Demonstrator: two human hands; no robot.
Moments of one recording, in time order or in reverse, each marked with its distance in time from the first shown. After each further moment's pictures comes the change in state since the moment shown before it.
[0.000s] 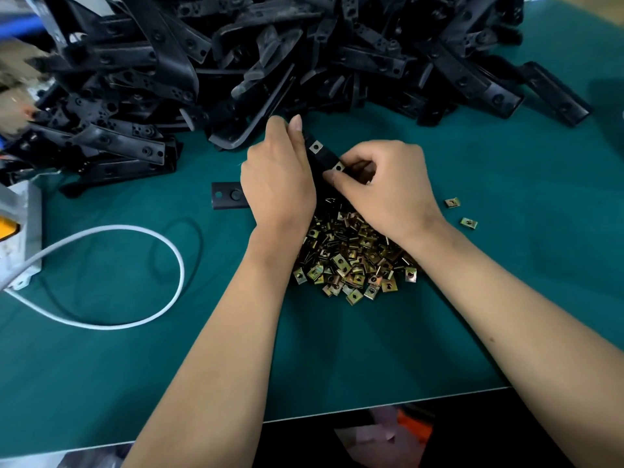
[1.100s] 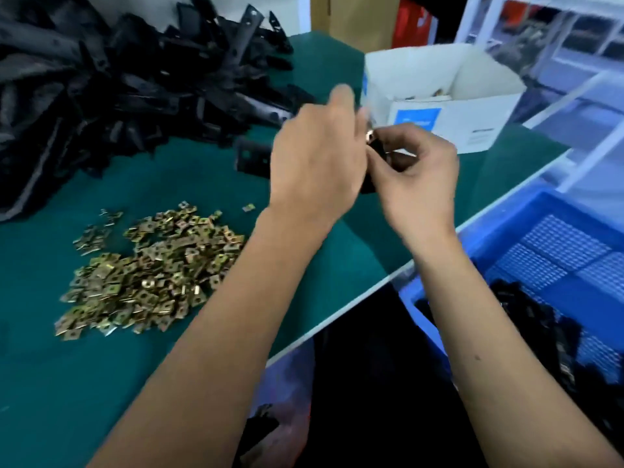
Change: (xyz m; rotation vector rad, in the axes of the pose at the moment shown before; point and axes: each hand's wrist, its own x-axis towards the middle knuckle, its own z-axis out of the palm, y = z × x) left_hand -0.091 0.243 0.004 -0.201 -0.317 0.658; right_hand -0.107 0.053 -0.202 0.074 0.687 0.221
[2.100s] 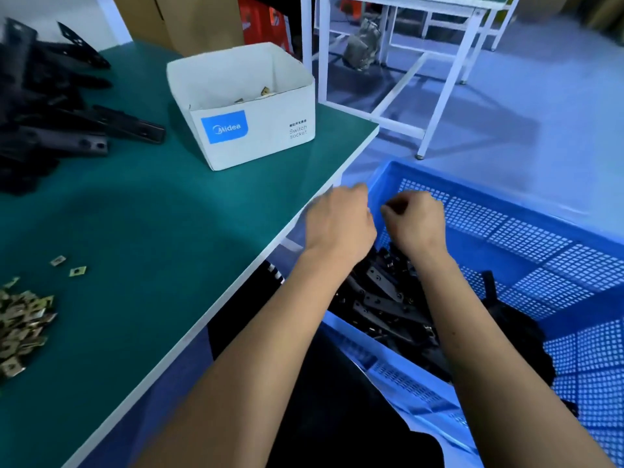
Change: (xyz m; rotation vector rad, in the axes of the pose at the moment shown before) left_hand -0.060 0.191 0.138 -0.212 -0.517 0.282; right_hand -0.029 0.119 -0.235 -0.818 0.160 0.506
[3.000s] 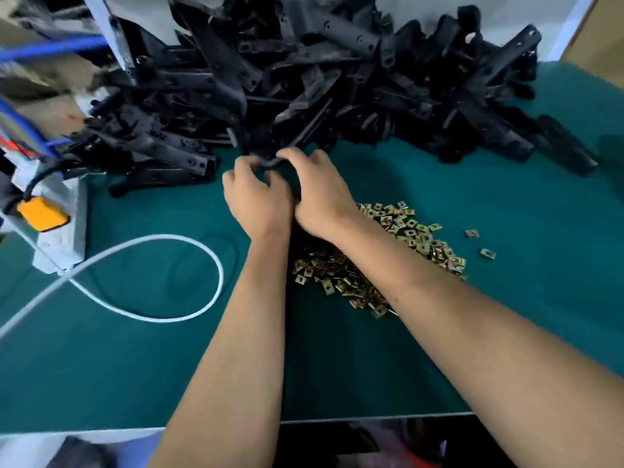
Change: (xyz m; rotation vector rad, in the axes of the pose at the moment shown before) left_hand -0.296 -0.379 -0.220 -0.101 1.158 -1.248; right_hand -0.316 -0.449 0.220 0.134 -0.819 -1.187
